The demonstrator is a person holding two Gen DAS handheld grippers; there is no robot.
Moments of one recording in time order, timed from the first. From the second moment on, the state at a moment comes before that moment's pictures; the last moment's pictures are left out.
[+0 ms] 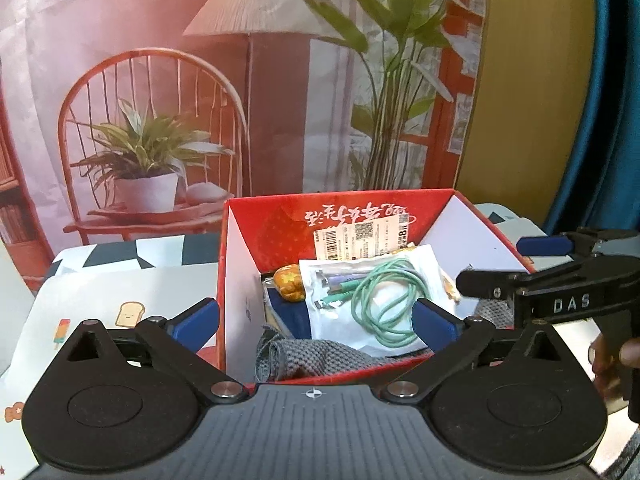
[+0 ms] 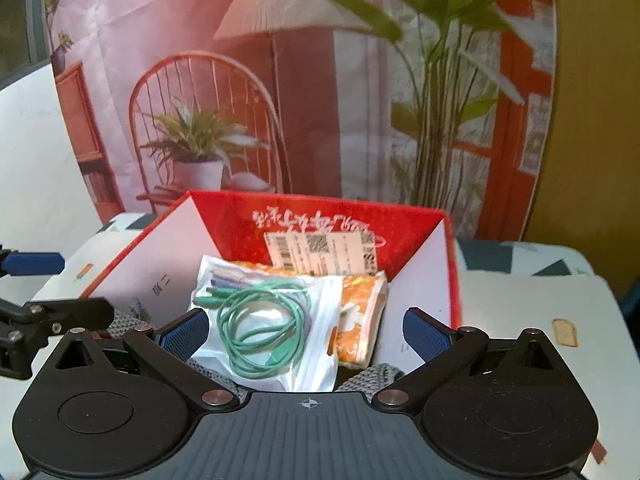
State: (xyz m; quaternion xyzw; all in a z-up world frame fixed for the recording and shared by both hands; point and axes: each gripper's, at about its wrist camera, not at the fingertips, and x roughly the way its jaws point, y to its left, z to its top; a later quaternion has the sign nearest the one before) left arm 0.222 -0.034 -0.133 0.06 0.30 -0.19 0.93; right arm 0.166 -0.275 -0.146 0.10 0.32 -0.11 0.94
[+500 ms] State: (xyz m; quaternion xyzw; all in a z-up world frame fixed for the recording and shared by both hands) left arm 0.140 -0.005 -0.159 0.04 0.31 -0.17 0.93; right arm 0.080 -0.244 -0.139 0.13 0.28 -0.11 0.95
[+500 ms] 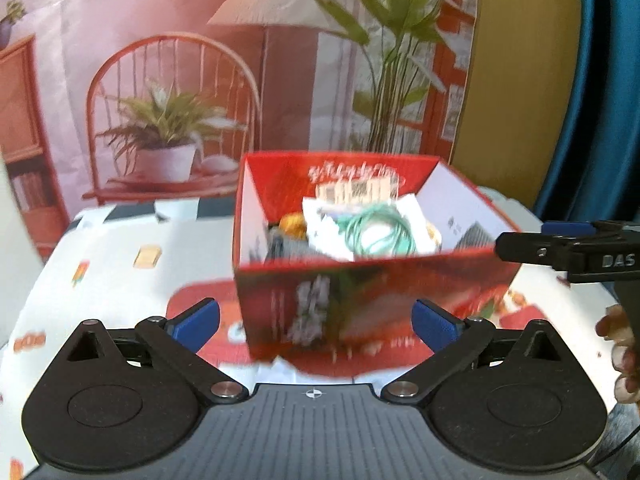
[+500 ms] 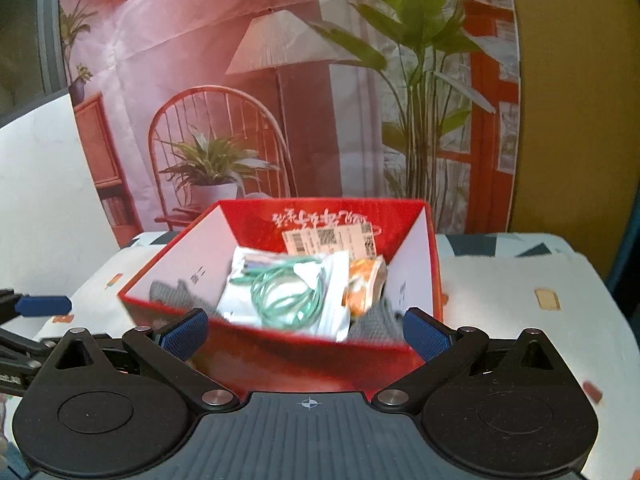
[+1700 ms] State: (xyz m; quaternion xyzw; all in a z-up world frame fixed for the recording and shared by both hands) left arm 0.118 0.007 -0.236 -0.03 0.37 -0.20 0.91; right arm 0.051 -0.206 -0.252 0.15 0.42 -0.11 0.89
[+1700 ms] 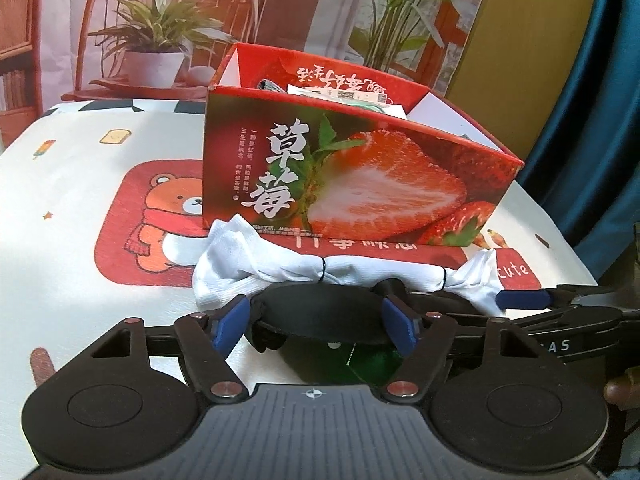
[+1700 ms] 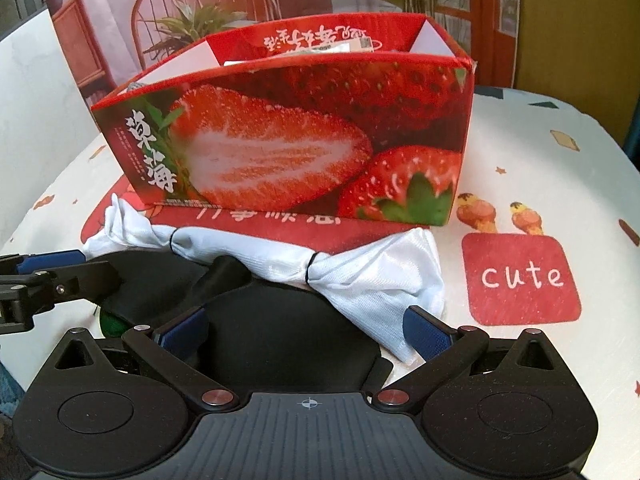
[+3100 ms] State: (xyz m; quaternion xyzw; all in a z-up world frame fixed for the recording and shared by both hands) left arm 0.109 0.016 -0.250 -0.09 0.38 -0.24 0.89; right arm -0.004 -0.219 -0.246 0.24 0.37 -0.11 0.89
